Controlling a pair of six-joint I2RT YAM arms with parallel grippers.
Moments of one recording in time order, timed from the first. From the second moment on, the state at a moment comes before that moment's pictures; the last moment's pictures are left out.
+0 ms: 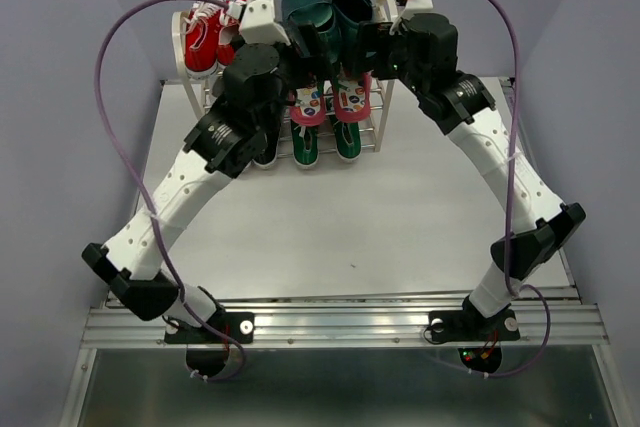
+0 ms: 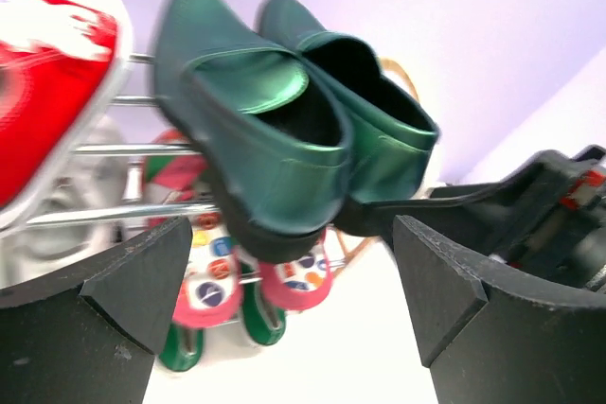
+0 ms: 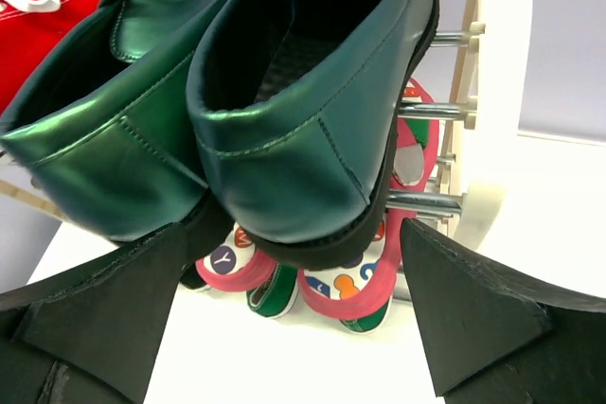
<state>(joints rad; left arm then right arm) -0.75 1.48 1.83 -0.33 -0.52 -0.36 0.55 1.70 2.03 -0.49 0.18 0.26</state>
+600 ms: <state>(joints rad) -0.47 1.20 1.60 -0.51 -0.61 -0.32 0.55 1.33 1.67 -0.48 0.27 0.25</state>
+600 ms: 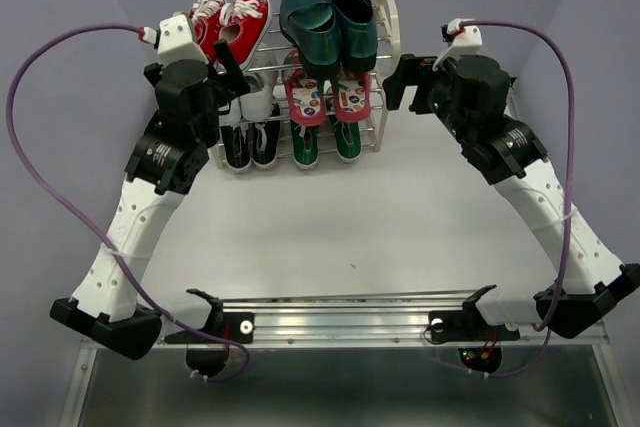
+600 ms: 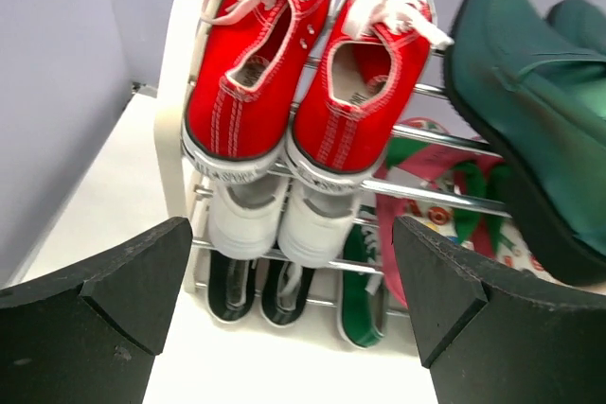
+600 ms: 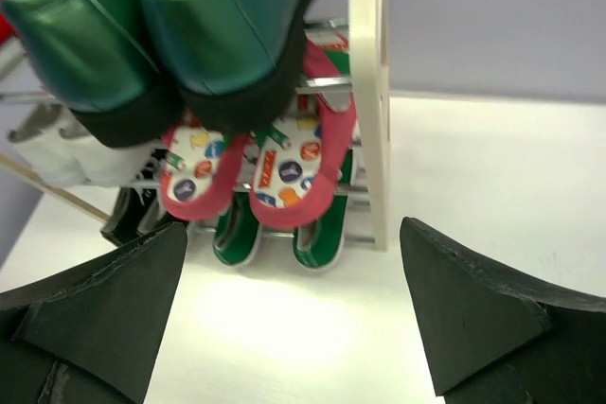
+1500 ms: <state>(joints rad) -0.29 1.39 1.69 -0.43 -0.23 -0.13 0.55 1.26 1.52 -0.46 0.34 0.25</state>
